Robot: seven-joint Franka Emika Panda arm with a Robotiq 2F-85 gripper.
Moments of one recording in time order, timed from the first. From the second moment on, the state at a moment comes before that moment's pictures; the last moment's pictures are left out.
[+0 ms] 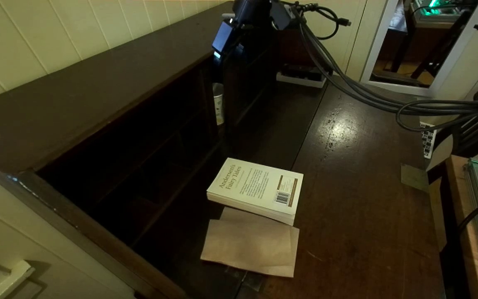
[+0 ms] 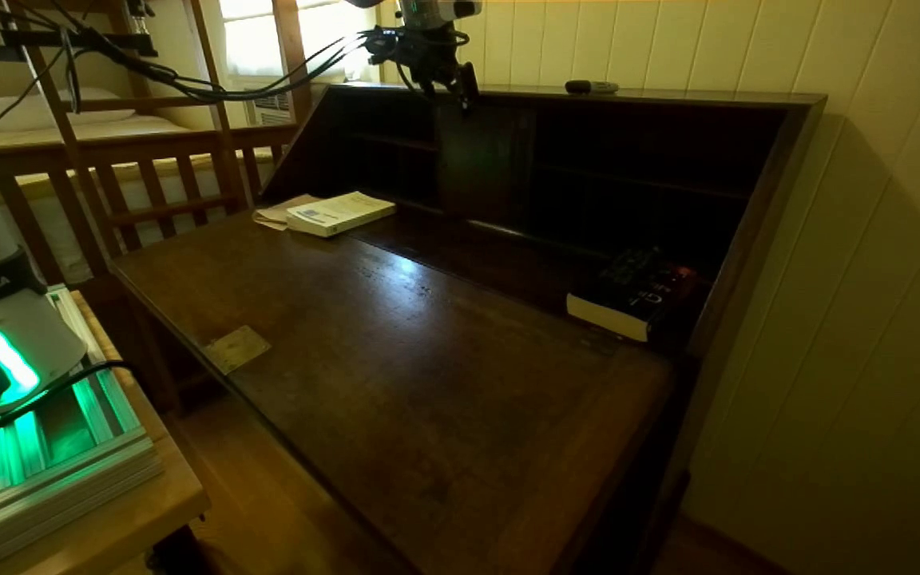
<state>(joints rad) -0.14 0.25 0.04 -1.95 0.46 2.64 -0.41</state>
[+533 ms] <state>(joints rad) -0.15 0.26 0.08 -1.93 0.51 2.63 -0.42</state>
